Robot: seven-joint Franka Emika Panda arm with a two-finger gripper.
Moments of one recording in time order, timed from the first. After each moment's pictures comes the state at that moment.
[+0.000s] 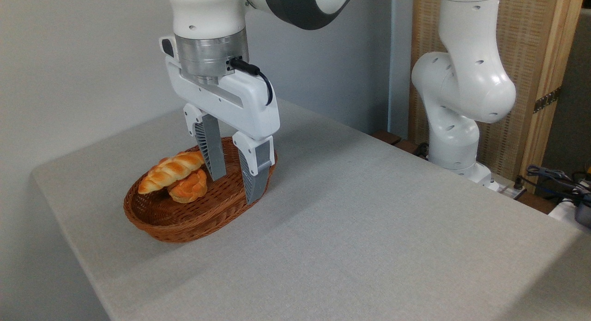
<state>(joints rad) -0.22 0.00 0.22 -1.73 -0.09 1.78 0.70</state>
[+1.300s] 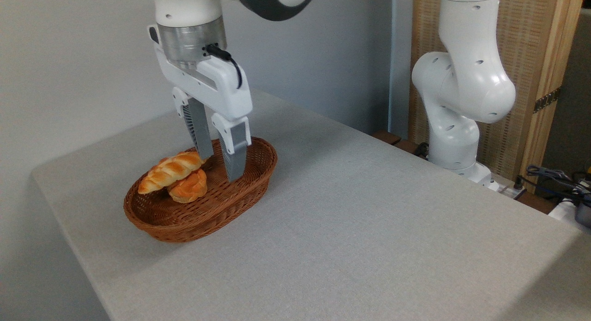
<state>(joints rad) -0.23 0.00 0.09 -1.73 -0.09 1.76 0.63</state>
